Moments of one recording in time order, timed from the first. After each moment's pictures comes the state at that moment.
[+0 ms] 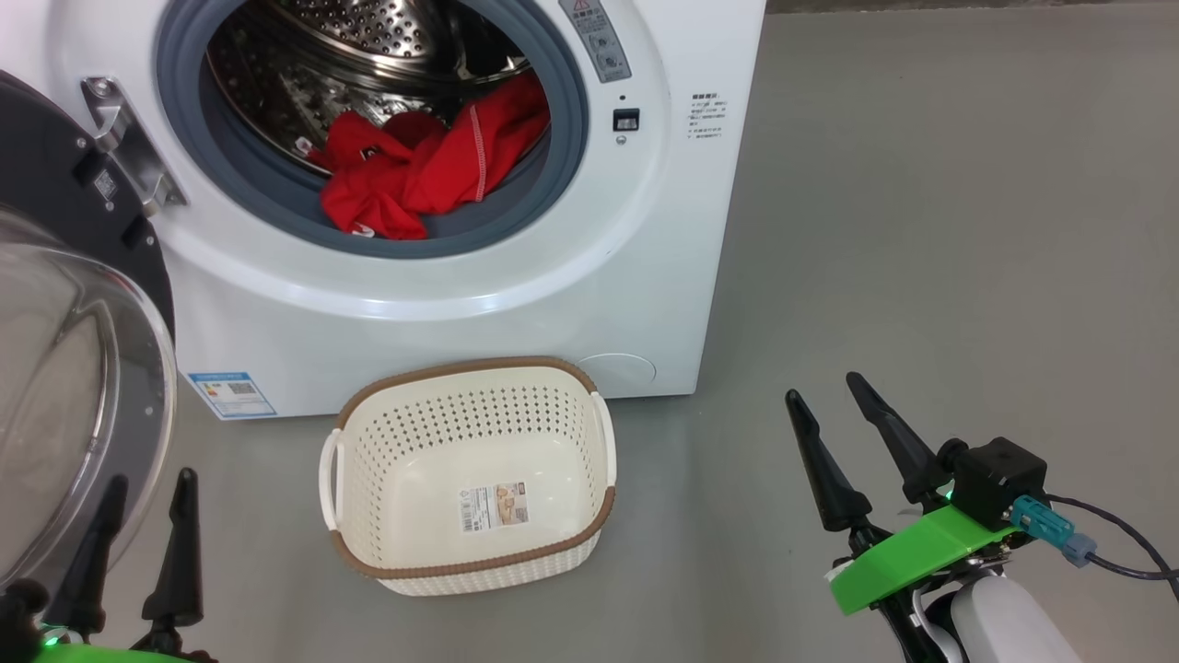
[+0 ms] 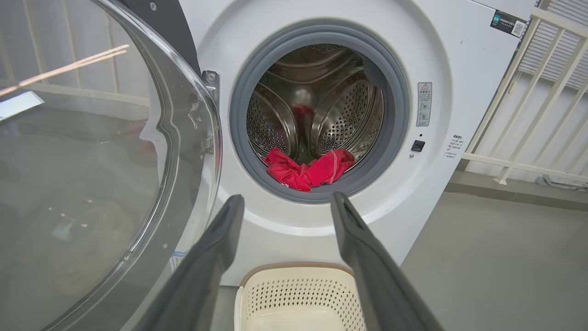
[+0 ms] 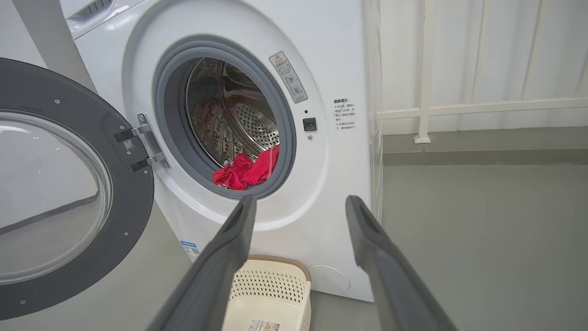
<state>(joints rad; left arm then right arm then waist) -0.02 0.31 -0.07 0.13 -0.58 -0.14 -0.25 -0.23 -0.12 0.19 0.25 0.34 0.13 -0.25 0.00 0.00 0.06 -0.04</state>
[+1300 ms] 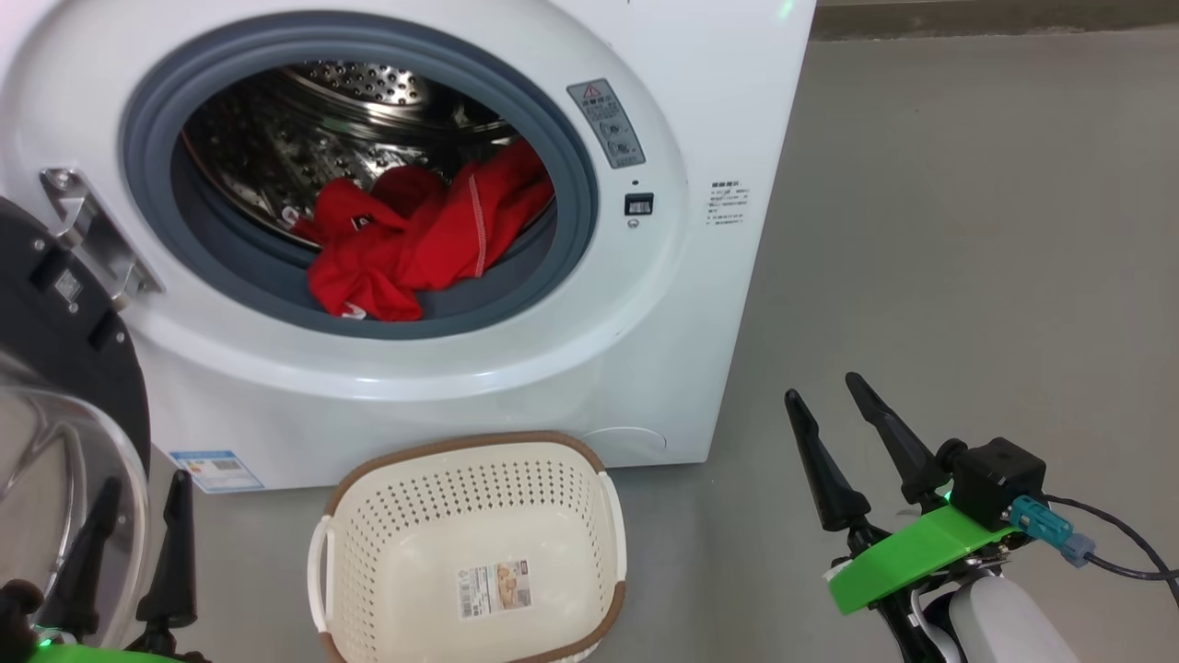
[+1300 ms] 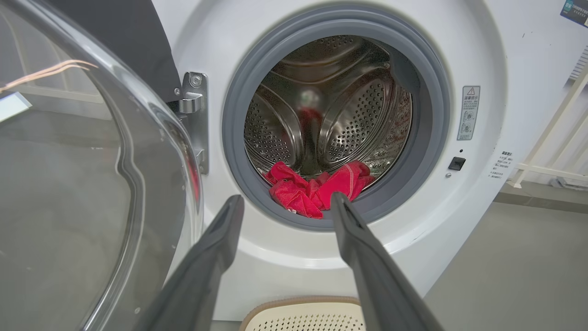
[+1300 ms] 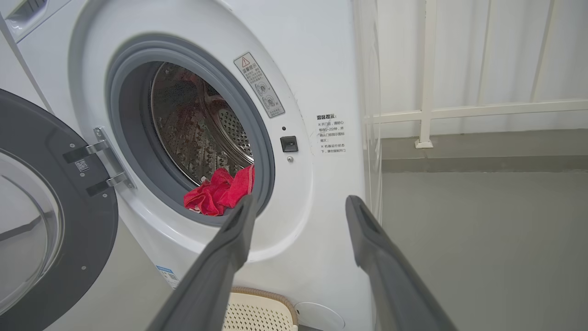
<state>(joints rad) -0.02 0.32 -0.07 0.14 -0.58 -0.14 -0.25 -0.23 -0.11 0.18 0.25 0.34 0.13 -0.25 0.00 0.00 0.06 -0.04</state>
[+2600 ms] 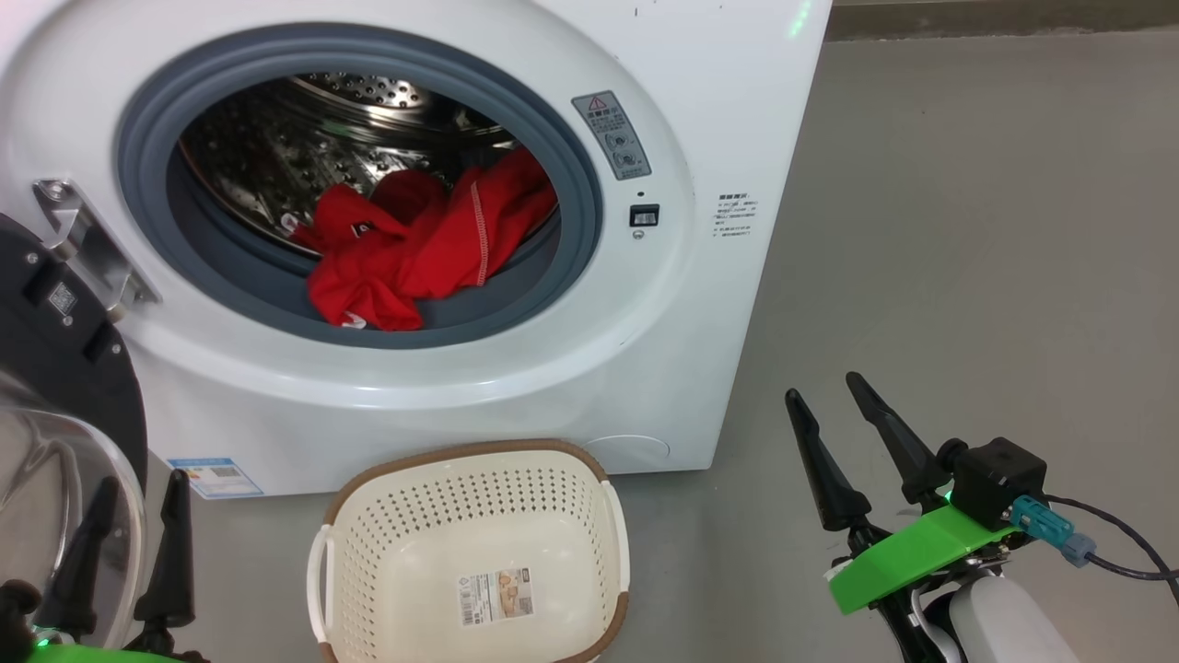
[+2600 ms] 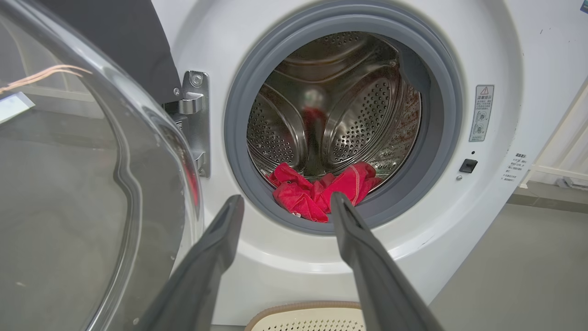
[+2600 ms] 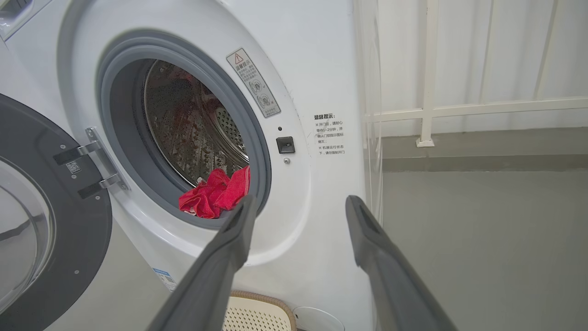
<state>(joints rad) -0.02 0.32 -0.06 0.14 -0.57 -0.14 -0.25 -0.23 -0.11 0.18 0.25 0.34 0.13 -0.25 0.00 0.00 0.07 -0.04</state>
